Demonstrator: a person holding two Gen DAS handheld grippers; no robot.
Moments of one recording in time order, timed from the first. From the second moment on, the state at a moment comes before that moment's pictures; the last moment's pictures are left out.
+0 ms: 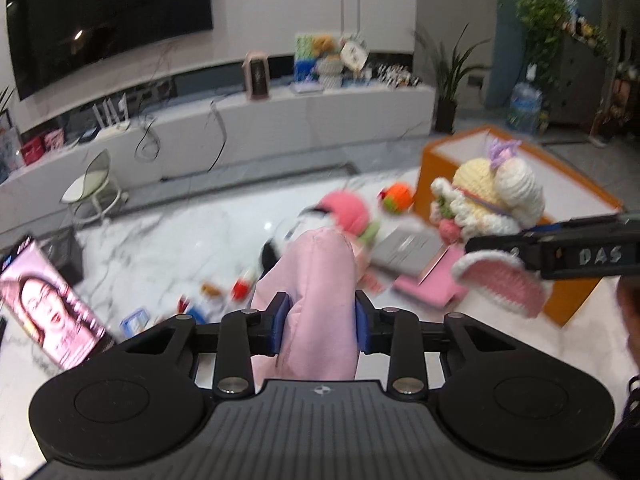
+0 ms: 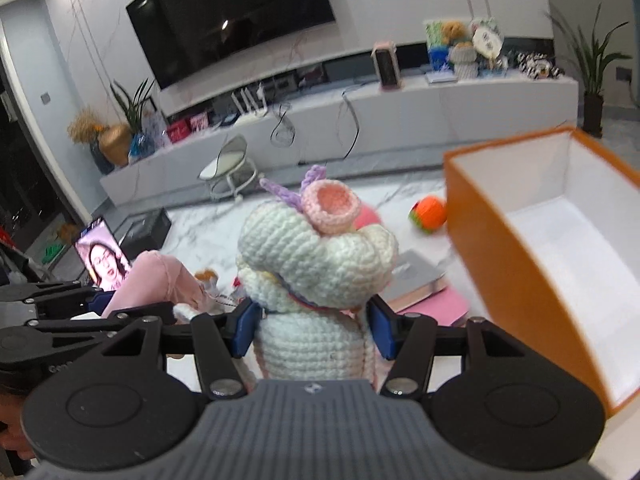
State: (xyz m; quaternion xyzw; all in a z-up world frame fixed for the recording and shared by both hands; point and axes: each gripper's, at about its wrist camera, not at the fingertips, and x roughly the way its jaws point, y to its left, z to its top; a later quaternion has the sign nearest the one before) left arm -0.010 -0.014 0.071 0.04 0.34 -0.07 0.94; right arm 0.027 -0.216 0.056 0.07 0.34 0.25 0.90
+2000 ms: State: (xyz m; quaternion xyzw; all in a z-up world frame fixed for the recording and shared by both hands) left arm 0.146 -0.197 0.008 -0.11 0.35 -0.28 0.89; right arm 0.068 -0.413 0.058 0.07 0.33 -0.05 0.94
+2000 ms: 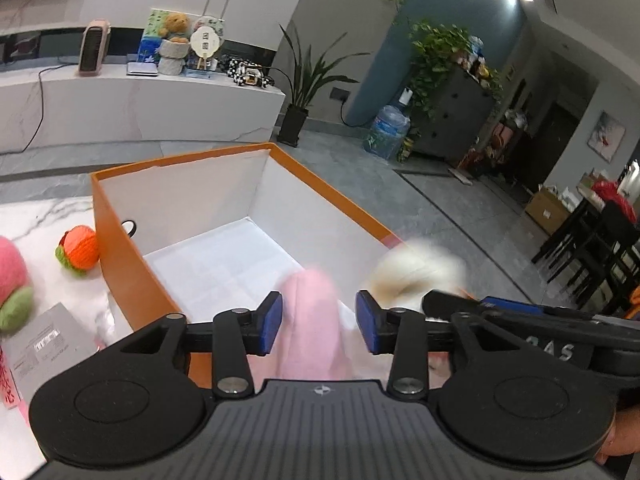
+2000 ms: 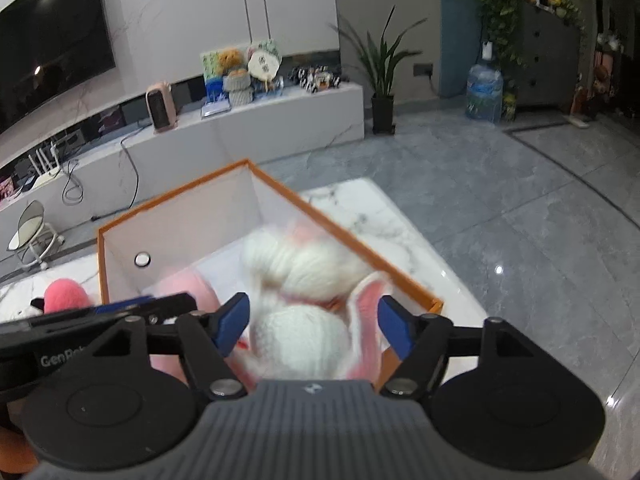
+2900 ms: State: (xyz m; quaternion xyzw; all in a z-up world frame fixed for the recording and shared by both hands) left arm 0.128 -0.150 0.040 -0.14 0.30 -0.28 0.90; right arm 0.063 -0.395 0.072 0.08 0.30 -0.02 0.95
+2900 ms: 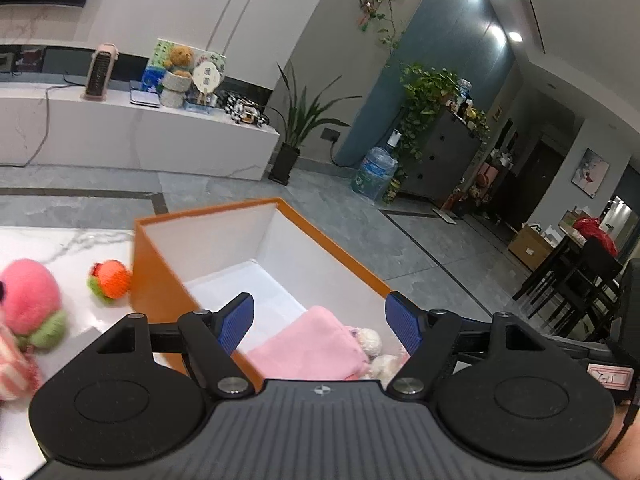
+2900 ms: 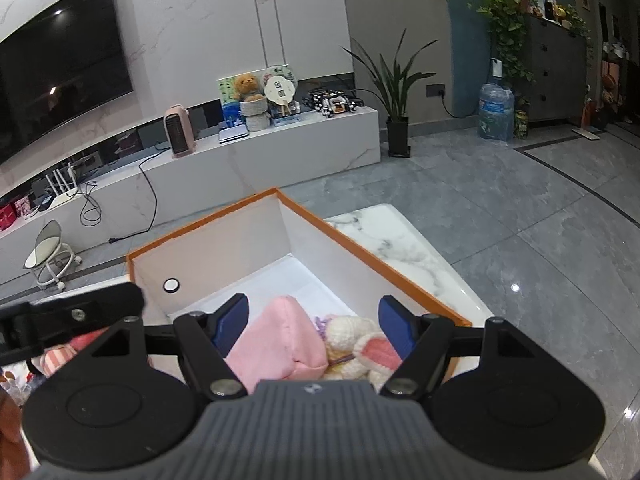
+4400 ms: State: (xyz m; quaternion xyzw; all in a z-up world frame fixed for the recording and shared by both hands) left arm 0.086 0.055 0.003 -0.11 0.34 -0.12 0.93; right arm 0.040 -0.212 0.053 -0.06 0.27 0.18 0.94
